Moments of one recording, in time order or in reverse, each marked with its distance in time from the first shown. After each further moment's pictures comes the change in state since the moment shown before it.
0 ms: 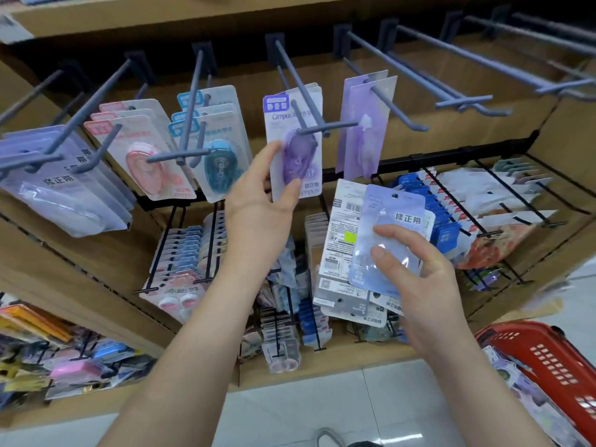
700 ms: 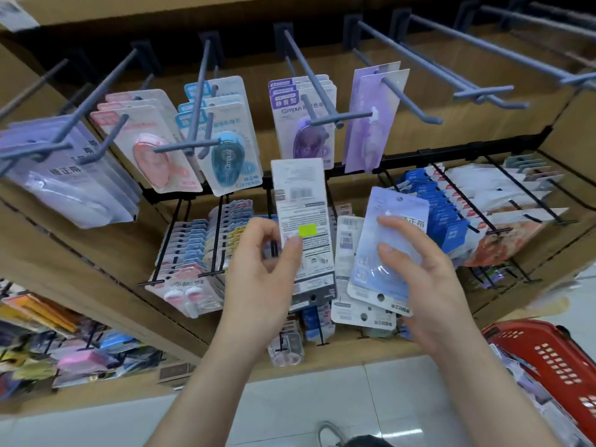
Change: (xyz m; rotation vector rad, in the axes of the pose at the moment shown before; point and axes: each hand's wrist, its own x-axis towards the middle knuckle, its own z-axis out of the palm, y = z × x) left_hand -0.078 -0.002 -0.026 -0.258 -0.157 -0.172; right_hand 0.002 0.003 0.003 0.081 -0.059 0.092
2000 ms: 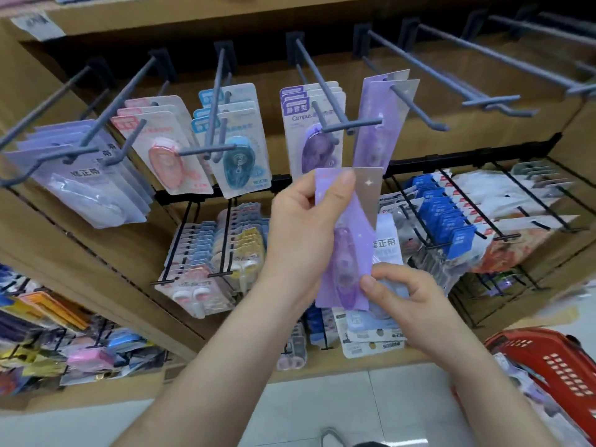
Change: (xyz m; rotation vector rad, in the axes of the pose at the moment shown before) left_hand 0.036 0.045 0.036 -0.523 -0.051 -0.050; right_hand -0.003 0.008 -0.006 -0.352 -0.390 -0.085
